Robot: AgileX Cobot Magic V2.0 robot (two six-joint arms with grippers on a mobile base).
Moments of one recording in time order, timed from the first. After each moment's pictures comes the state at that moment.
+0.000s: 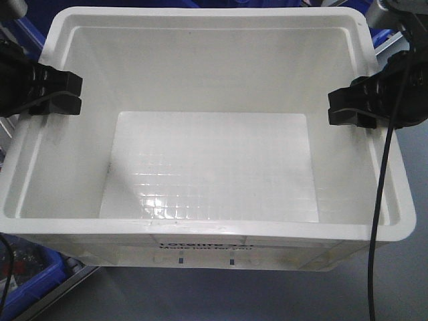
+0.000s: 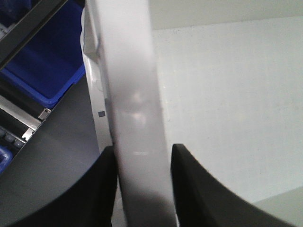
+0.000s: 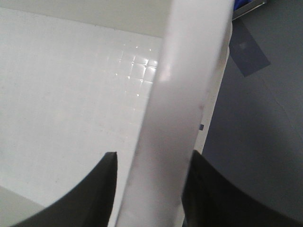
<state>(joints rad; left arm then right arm) -0.20 1.32 -1.27 -0.30 1.04 0.06 0.18 1.27 -1.18 0.26 0.97 -0.11</state>
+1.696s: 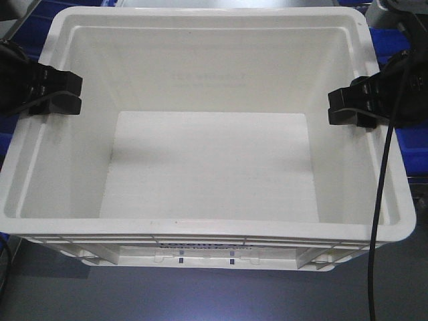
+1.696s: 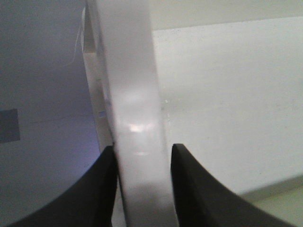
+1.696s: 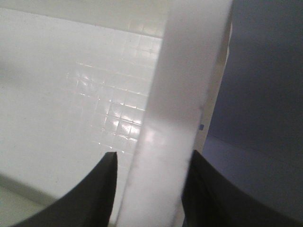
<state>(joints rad) -0.20 1.32 -1.27 -0.30 1.04 0.06 0.18 1.27 -1.18 0.26 0.97 -0.11</state>
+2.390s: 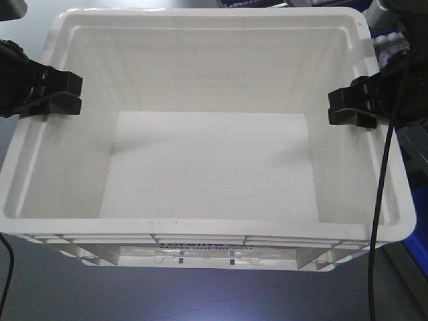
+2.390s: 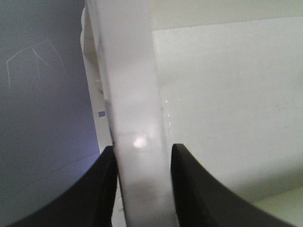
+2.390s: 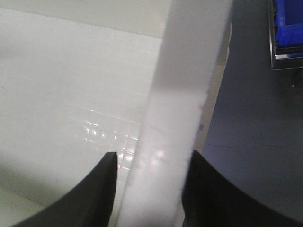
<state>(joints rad) -0.20 1.32 -1.27 -0.30 1.04 0.06 0.18 1.27 -1.18 0.26 0.97 -0.11</state>
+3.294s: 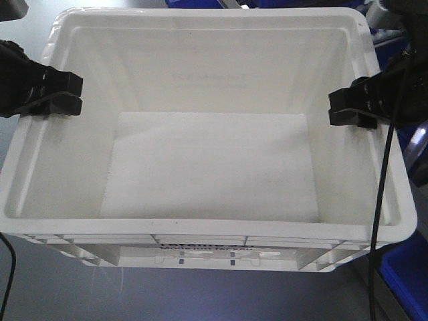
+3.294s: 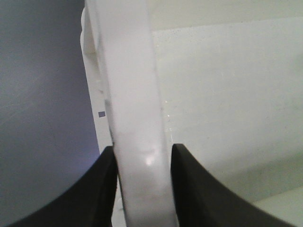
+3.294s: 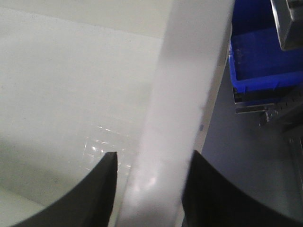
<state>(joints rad) -0.20 1.32 -1.27 -0.30 1.04 0.06 0.18 1.27 -1.18 0.26 0.97 -0.11</state>
